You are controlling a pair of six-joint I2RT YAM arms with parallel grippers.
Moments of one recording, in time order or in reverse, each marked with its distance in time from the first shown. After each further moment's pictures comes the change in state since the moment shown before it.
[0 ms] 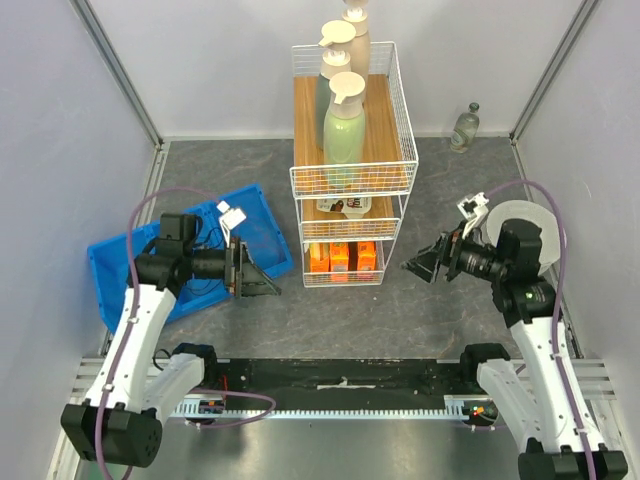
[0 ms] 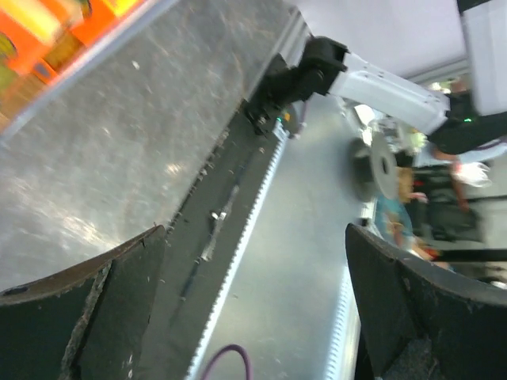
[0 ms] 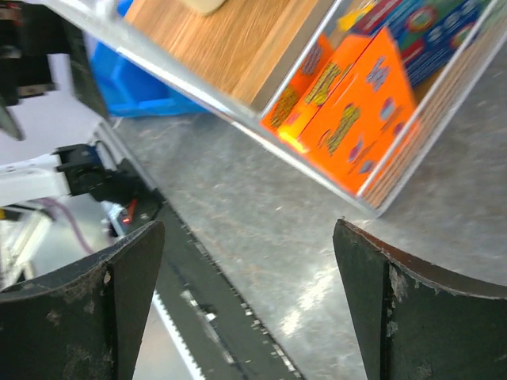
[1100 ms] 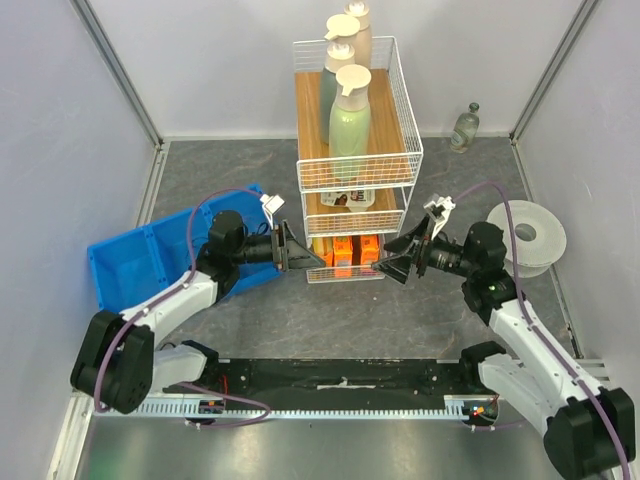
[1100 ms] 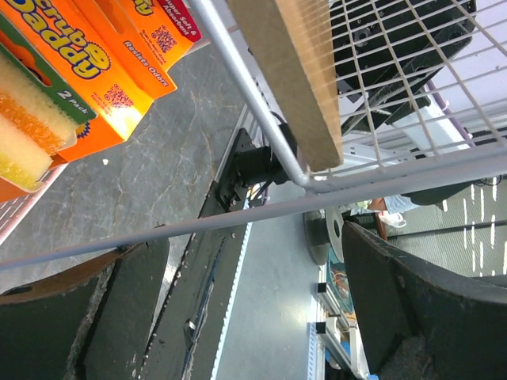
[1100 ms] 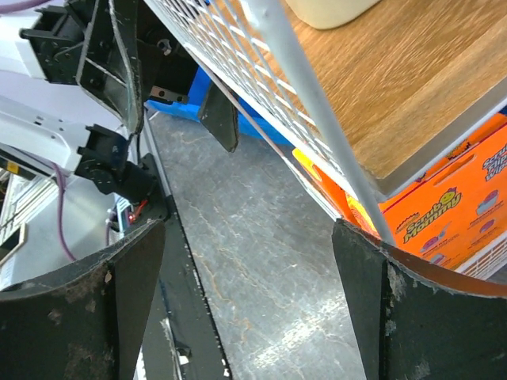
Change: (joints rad) left arm -0.307 0.276 -0.397 1.408 -0.158 -0.943; right arm 0.232 0.103 -0.272 0.696 -0.021 0.185
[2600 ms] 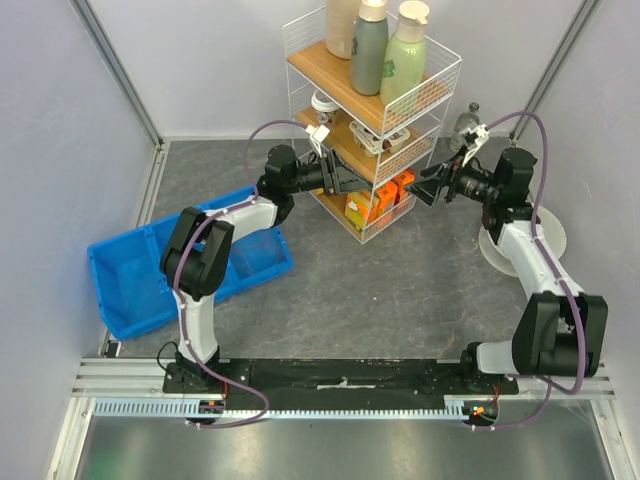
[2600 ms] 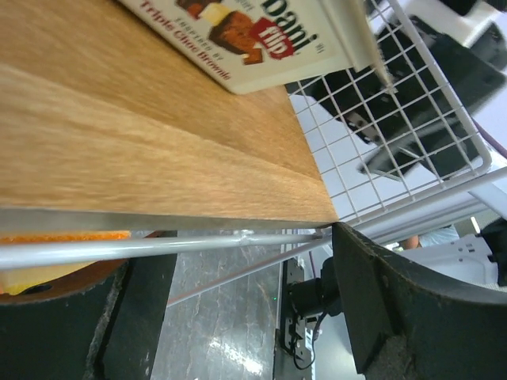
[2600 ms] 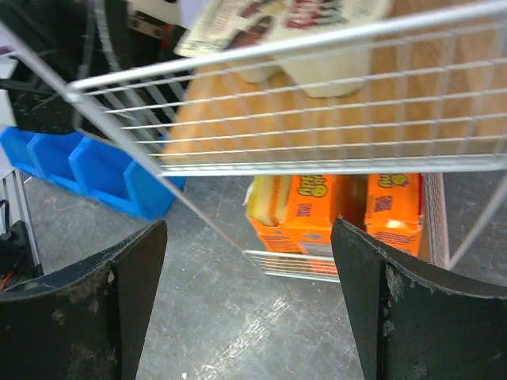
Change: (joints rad) left arm -0.058 0.801 0.756 0.296 -0.101 -0.048; right arm -0.350 0.586 0.489 0.004 -0.121 -0.256
